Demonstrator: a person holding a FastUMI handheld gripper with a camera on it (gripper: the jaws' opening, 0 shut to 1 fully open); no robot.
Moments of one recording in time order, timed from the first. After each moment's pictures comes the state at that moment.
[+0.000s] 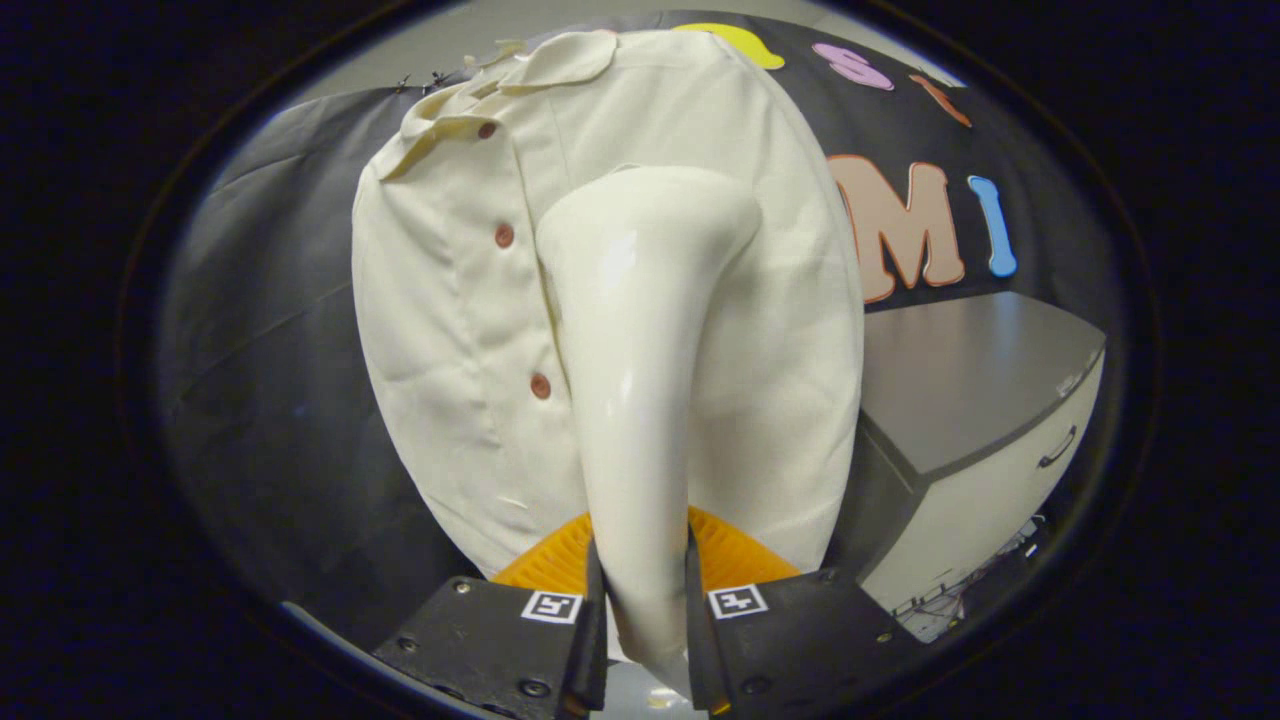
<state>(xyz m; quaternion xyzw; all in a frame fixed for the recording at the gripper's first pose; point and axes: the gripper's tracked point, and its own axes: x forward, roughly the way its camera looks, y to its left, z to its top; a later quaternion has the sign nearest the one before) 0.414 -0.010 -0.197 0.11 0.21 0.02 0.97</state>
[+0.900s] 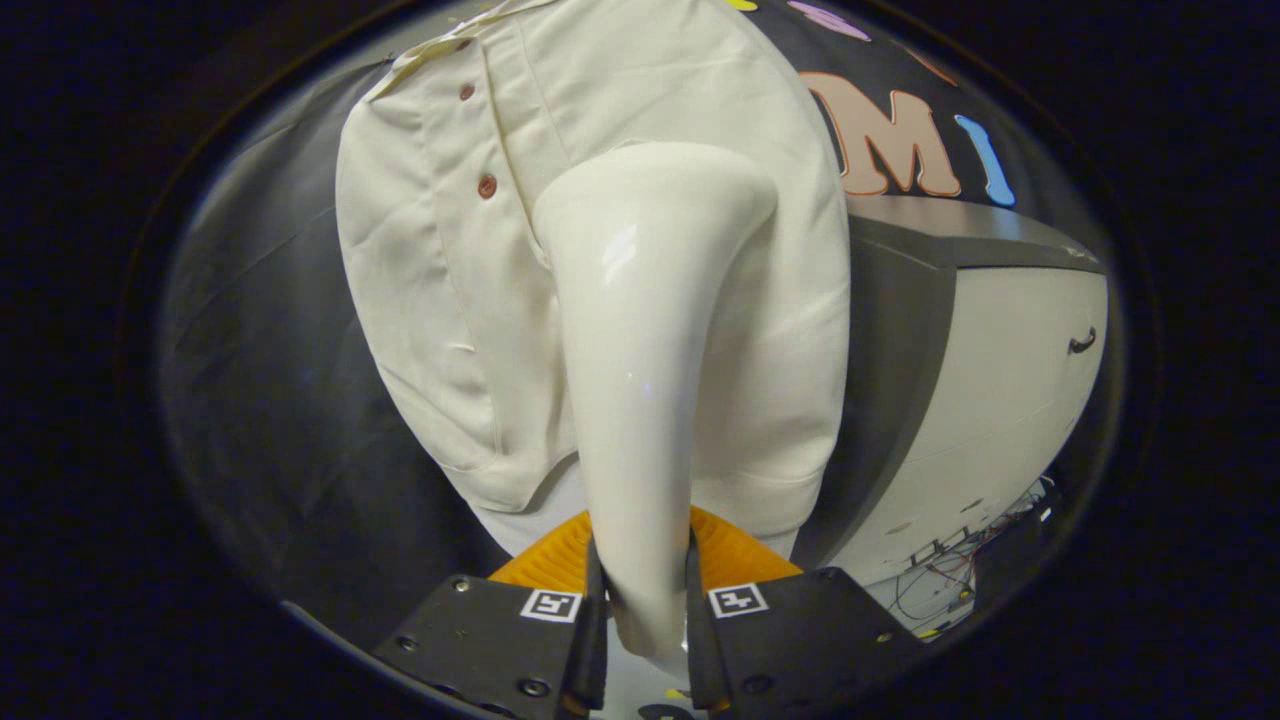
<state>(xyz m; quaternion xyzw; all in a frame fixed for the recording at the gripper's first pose) 0.367 -0.012 -0.302 0.13 0.30 0.03 0.94</state>
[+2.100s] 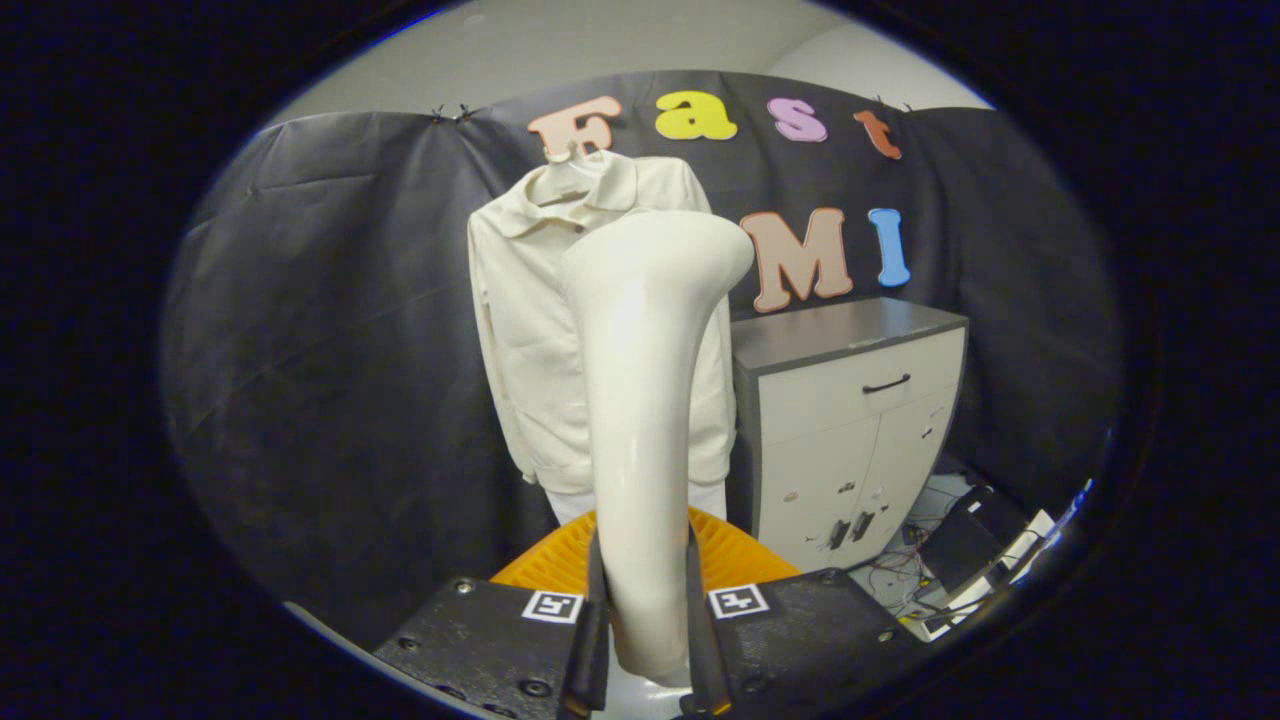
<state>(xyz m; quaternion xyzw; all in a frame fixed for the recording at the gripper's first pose) 0.099 0.023 -0.089 0.09 0.18 -0.05 0.98</state>
